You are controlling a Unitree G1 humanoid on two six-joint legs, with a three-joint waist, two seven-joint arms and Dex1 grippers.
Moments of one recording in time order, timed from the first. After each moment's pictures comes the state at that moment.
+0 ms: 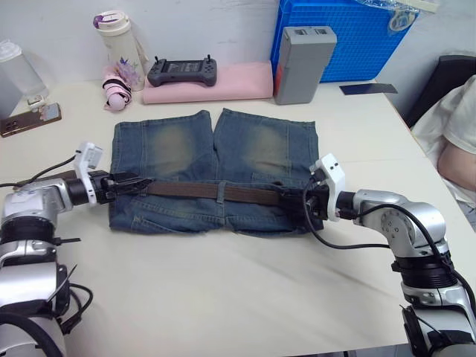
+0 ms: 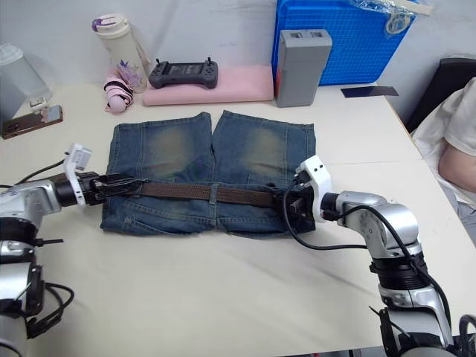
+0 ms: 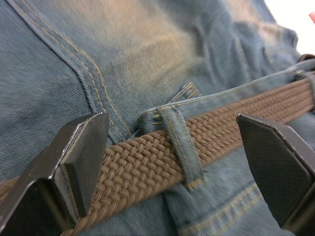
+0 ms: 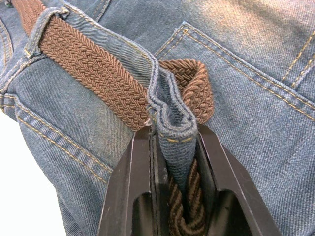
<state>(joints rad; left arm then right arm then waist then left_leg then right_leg) -0.84 0.83 0.06 0.95 -0.36 0.51 -1.14 -0.55 -0.57 0.02 -0.12 0.53 1.03 0.70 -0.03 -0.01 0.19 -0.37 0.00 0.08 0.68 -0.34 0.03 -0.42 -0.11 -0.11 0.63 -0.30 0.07</state>
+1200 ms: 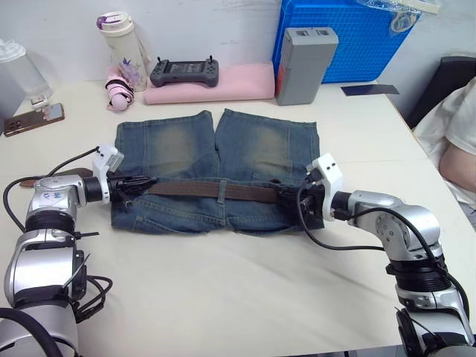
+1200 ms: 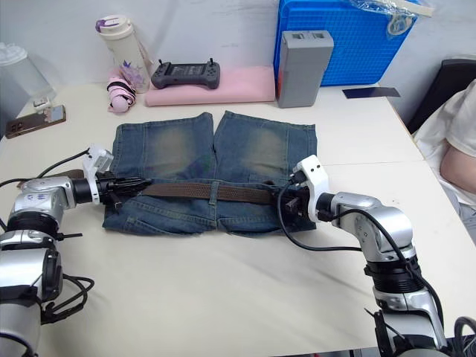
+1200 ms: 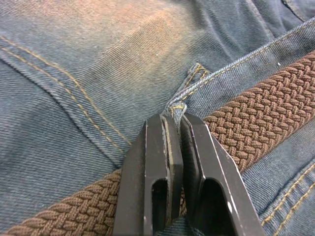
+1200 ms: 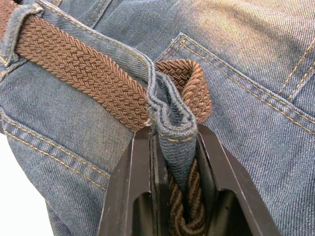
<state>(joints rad) -0.93 0.74 0.07 1.15 -0.14 0.15 -1.19 -0.53 -0.53 0.02 -0.15 0.51 1.01 0.62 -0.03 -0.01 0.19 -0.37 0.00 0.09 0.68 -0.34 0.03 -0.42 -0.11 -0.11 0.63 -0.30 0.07</state>
